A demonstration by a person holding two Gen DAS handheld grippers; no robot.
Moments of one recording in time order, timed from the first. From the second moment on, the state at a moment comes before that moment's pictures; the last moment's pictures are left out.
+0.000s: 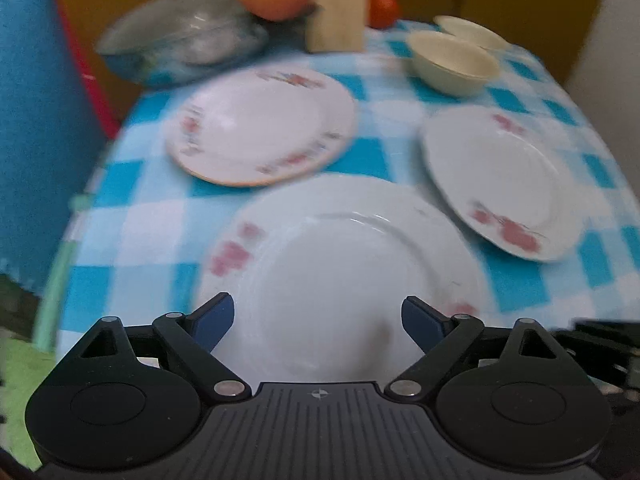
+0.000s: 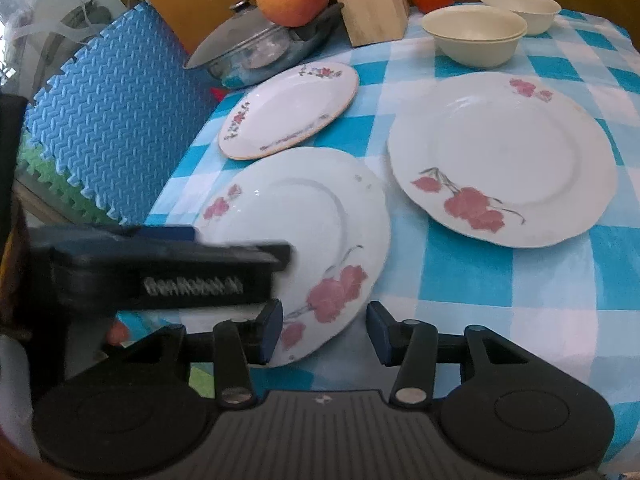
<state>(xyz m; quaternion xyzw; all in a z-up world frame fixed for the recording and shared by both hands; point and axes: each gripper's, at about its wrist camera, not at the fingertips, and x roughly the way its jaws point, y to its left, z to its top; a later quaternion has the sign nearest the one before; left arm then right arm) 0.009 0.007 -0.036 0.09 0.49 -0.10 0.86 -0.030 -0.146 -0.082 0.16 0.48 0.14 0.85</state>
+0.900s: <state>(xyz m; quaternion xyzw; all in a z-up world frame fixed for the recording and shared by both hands) 0.019 0.036 -0.036 0.05 0.52 -0.05 0.85 -0.031 -0.175 -0.073 0.17 0.47 0.11 0.86</state>
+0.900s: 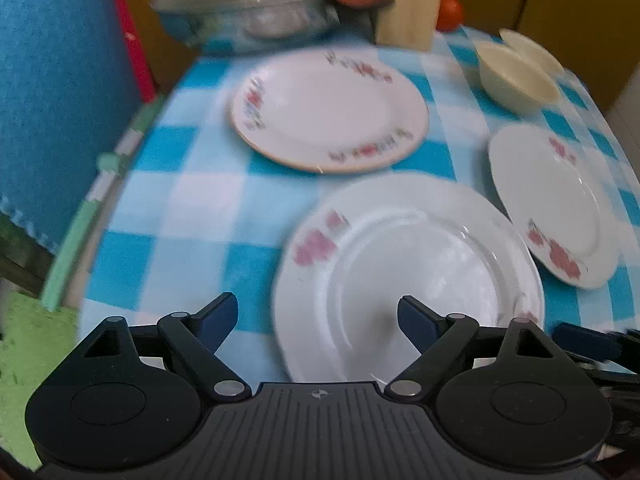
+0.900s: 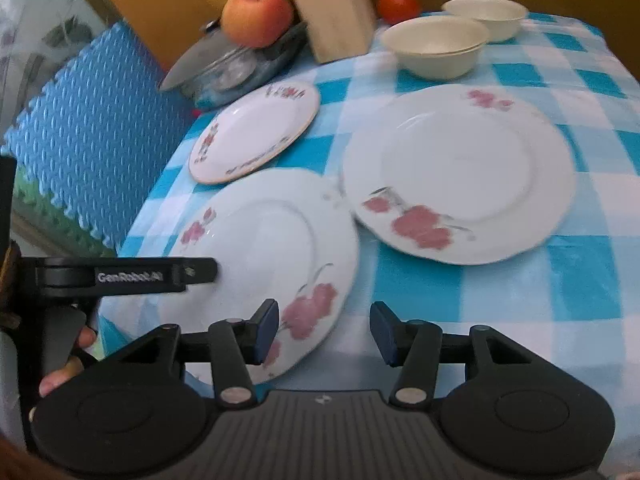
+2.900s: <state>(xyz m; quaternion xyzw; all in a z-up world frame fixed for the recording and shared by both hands) 0.117 -0.132 -0.062 0.08 0.52 -0.26 0.81 0.003 -0.313 -0.088 0.31 0.42 -0.05 0.85</state>
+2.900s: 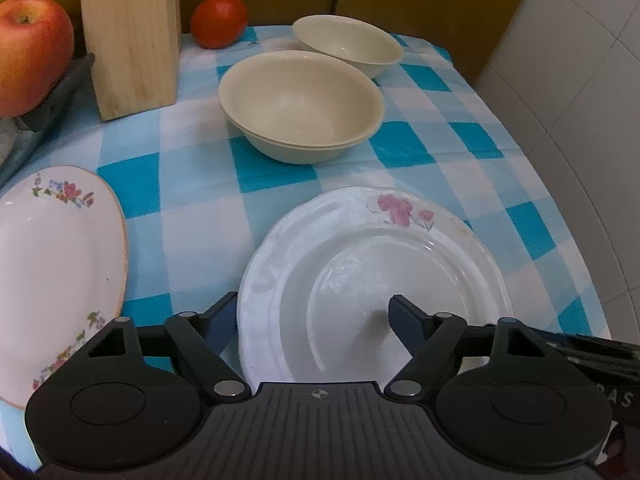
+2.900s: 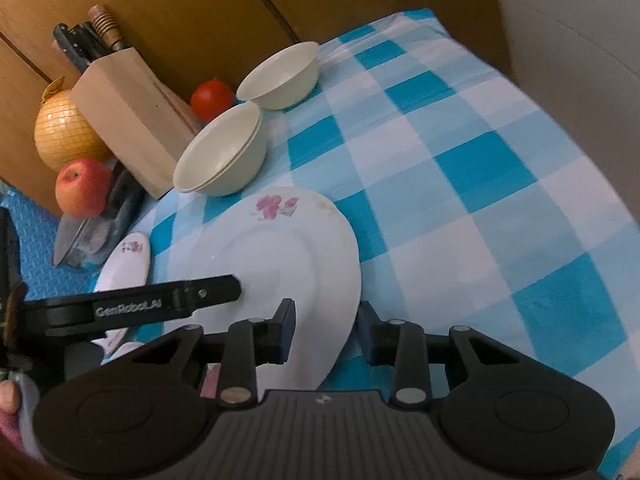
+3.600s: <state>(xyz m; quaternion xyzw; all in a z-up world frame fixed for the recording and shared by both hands) 0.095 -0.165 -0.073 0.13 0.50 -0.29 0.81 -0.009 -0.322 -0.088 0.30 0.41 -0.06 0.86</state>
